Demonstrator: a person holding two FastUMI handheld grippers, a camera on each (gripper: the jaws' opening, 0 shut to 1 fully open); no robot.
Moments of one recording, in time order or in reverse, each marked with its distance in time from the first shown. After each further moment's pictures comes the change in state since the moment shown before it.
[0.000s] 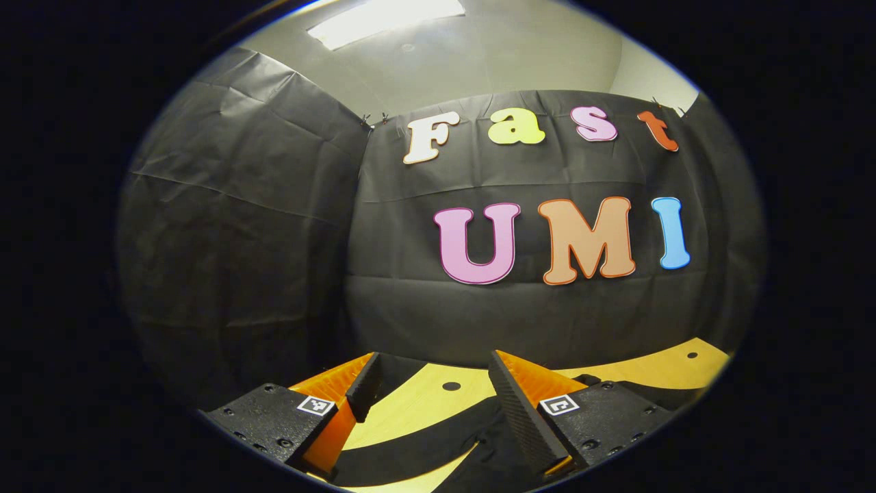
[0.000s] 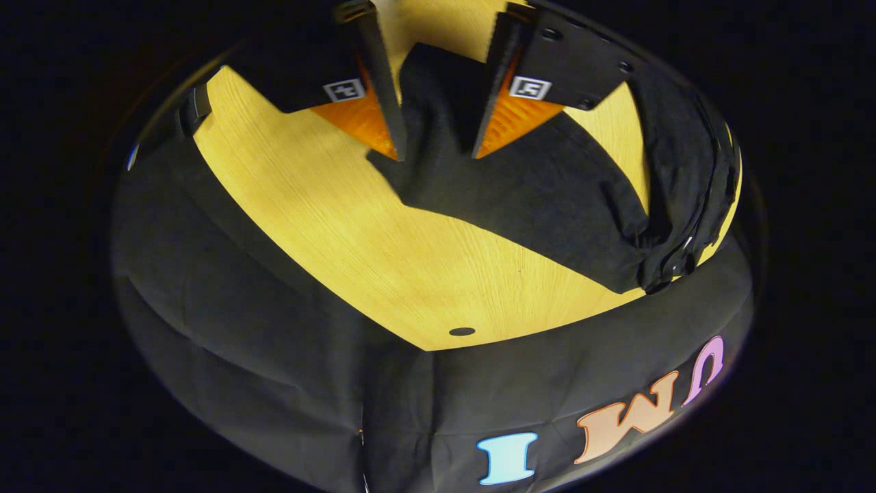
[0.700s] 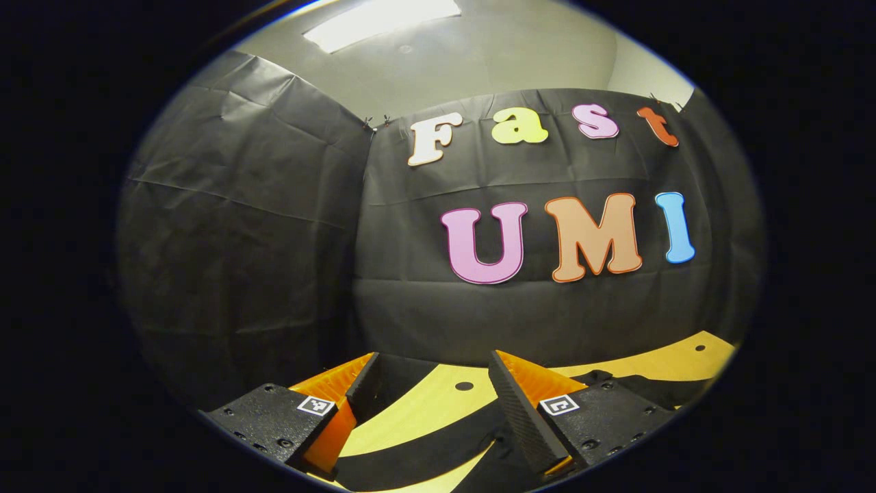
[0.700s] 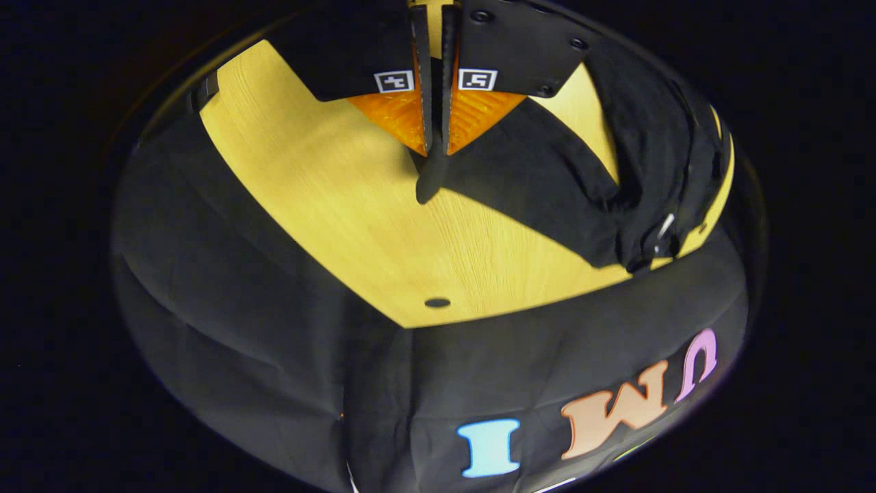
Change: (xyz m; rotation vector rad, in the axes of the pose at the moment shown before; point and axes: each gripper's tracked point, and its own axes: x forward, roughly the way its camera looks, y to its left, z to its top) left arm -0.004 0.025 -0.002 0.020 0.003 0.020; right arm -0.015 0.040 0.078 -0.016 -0.086 0.049
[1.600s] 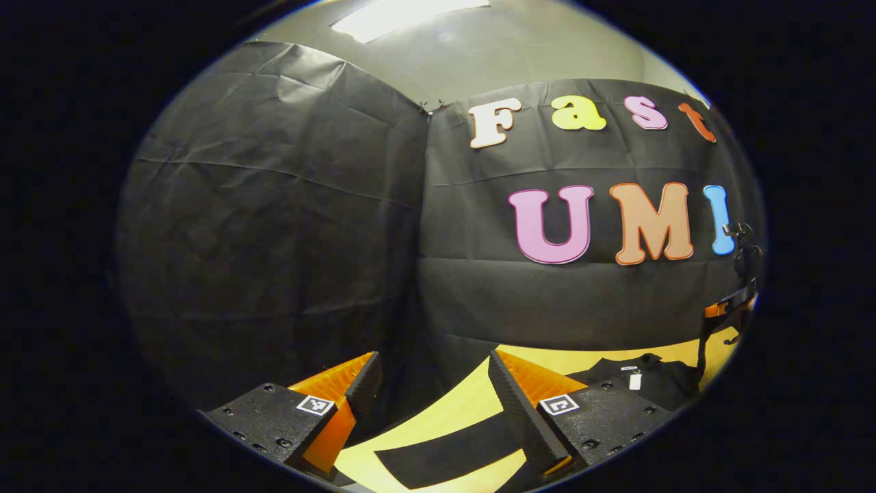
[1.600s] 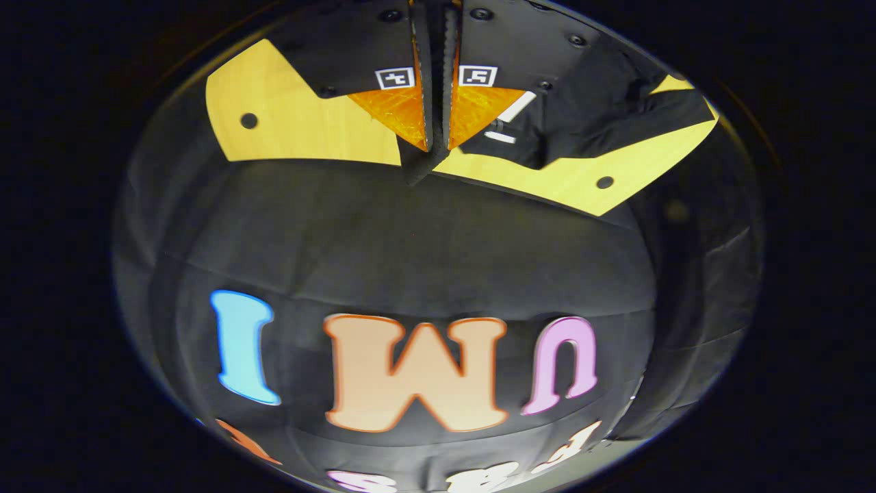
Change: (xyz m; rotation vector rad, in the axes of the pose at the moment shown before) left arm -0.040 0.131 -0.031 -0.013 0.081 0.238; right arm 0.006 0.390 0.188 -0.441 -0.265 0.406
